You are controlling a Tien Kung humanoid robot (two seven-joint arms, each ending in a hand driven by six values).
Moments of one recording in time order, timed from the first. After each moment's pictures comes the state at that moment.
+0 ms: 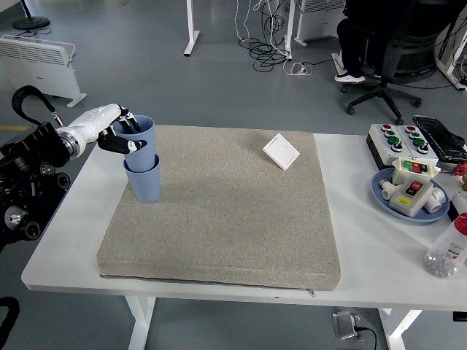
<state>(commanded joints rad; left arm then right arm) -0.93 0.30 -1.27 -0.75 2.08 -0.29 -0.02 0.04 -0.10 1.17 0.18 -0.86 -0.05 -0.17</state>
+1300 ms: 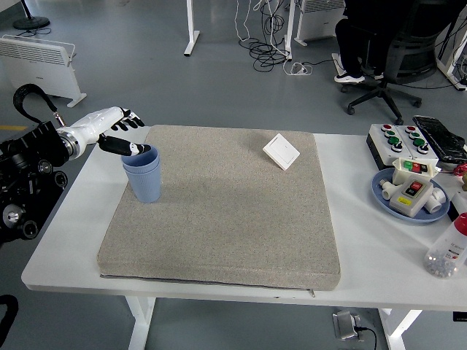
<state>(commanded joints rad) -0.93 0.31 -1.28 -0.75 2.10 -0.34 -0.04 0.05 -0.11 1.18 0.18 -0.86 -0.05 -0.16</state>
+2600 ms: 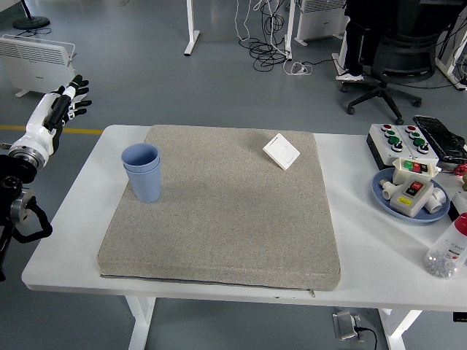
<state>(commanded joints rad) -0.69 0.34 -1.42 -0.94 1.07 -0.05 0.03 0.03 -0.10 1.20 0.18 -0.87 -0.05 -0.16</state>
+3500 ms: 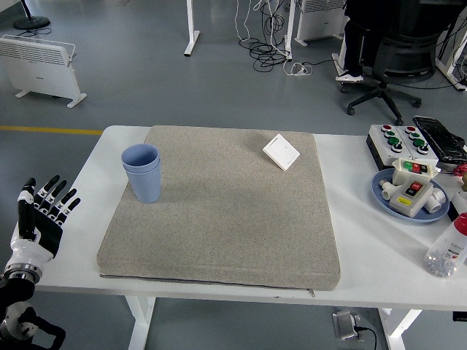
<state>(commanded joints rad) -0.15 0.02 -1.77 -1.27 0.87 -0.09 -0.02 0.04 -0.10 1.24 0.18 -0.89 -0.05 -0.16</state>
